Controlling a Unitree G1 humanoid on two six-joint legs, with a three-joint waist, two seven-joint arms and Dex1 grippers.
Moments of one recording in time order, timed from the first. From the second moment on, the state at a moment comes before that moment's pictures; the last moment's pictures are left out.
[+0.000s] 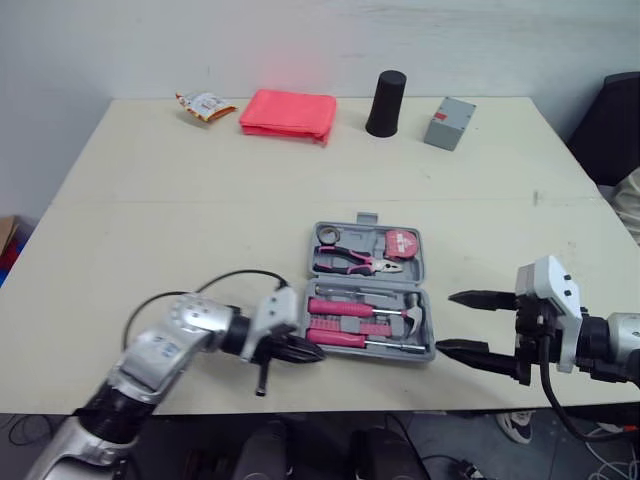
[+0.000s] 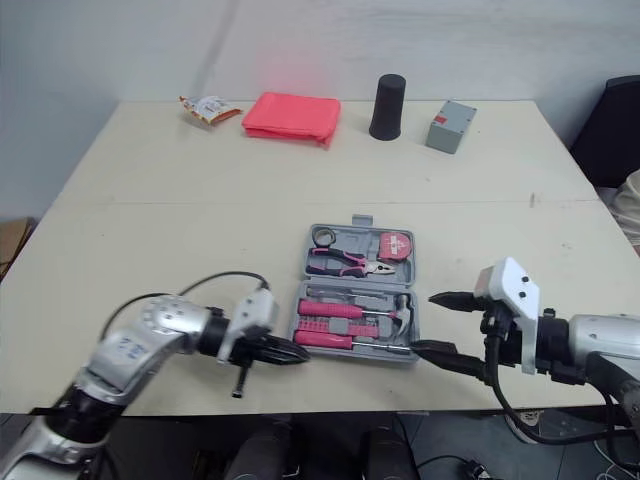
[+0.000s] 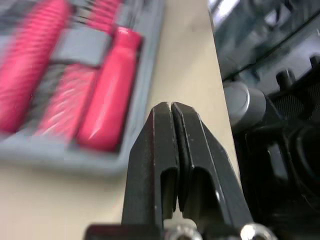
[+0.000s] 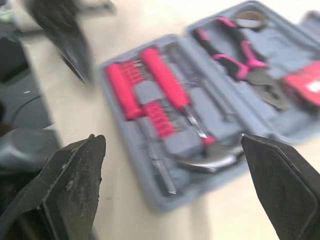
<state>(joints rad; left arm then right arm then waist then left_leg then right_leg) -0.30 0.73 -0.18 -0.35 -0.43 0.65 -1.11 0.11 -1.01 -0.40 -0.56 0.78 0.74 0.95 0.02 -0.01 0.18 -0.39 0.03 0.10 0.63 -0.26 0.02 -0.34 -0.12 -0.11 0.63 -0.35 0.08</state>
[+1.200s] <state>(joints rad) -0.54 0.50 -0.25 0.09 -0.12 0.47 -0.99 -0.29 -0.75 0.04 -0.02 0.28 0.44 0.94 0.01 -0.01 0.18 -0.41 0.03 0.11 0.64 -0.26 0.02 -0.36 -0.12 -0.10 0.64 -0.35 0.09</state>
